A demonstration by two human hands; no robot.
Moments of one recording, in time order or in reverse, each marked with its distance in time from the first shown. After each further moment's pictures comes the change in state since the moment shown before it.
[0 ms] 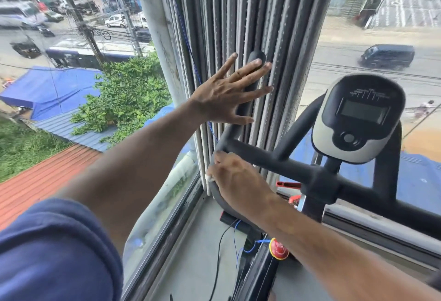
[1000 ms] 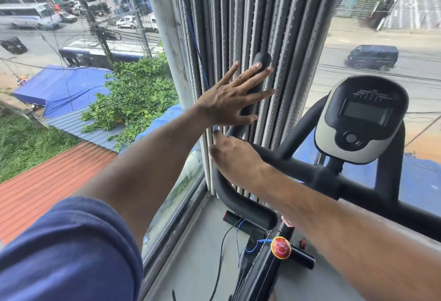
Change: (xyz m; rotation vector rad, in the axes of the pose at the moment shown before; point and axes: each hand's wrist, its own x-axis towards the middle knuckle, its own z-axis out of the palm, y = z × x) left_hand -0.009 0.008 0.005 -0.119 0.000 -0.082; right_hand 0.044 0.012 -0.015 -0.232 -0.189 -0.060
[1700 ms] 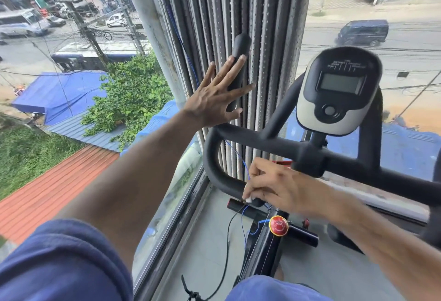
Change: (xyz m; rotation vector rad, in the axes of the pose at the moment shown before) left_hand -0.020 0.033 -0.001 -0.167 -0.058 -0.142; right_hand -0.145 0.040 0.017 0.697 -0.041 -0.081
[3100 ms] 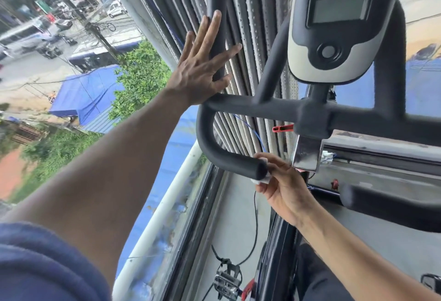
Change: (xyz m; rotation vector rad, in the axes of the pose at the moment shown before) left_hand -0.005 0.009 -0.003 -0.015 -0.102 -0.081; right_hand -0.009 0.026 0.121 1.892 0.585 0.312
